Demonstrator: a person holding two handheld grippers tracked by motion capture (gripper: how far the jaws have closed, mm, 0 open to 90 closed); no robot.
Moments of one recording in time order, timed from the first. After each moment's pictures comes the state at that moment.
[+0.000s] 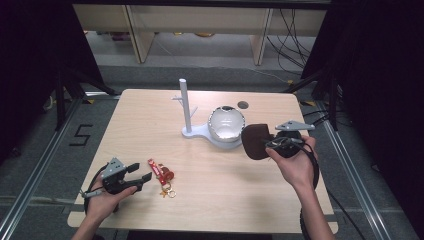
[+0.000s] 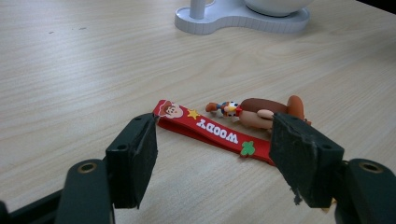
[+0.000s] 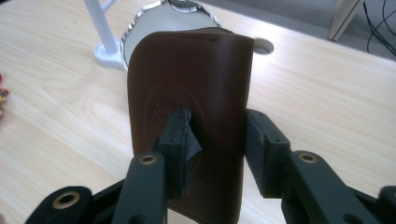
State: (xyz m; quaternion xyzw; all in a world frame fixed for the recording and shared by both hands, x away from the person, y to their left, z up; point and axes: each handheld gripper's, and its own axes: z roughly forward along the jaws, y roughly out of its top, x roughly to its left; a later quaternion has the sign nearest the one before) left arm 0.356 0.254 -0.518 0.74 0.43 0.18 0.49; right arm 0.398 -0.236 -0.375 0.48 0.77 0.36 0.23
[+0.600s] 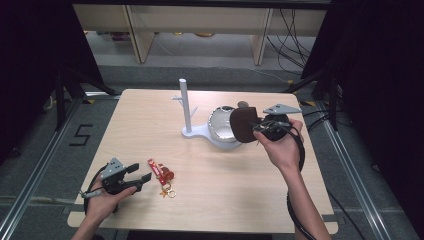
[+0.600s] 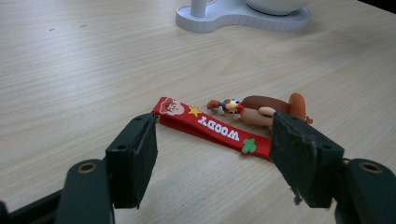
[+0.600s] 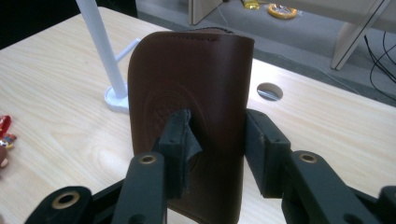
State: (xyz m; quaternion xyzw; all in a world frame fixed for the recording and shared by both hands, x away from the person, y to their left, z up) left arm 0.356 0.255 -0.520 0.74 0.43 0.18 0.49; right arm 0.432 -0.205 -0.357 0.45 0.76 0.40 0.25
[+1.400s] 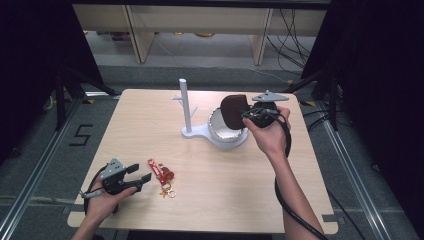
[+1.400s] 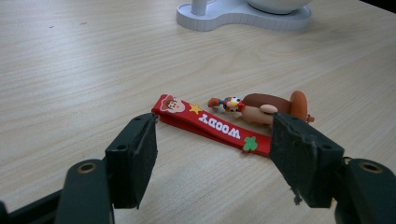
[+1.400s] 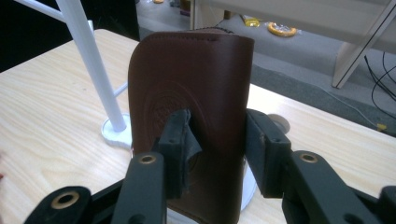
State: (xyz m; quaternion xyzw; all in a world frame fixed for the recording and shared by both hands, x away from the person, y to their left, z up) left arm 0.356 0.256 -0.521 0.74 0.43 0.18 0.49; right arm 0.468 -0.181 -0.353 0.43 0.75 0.42 0.27
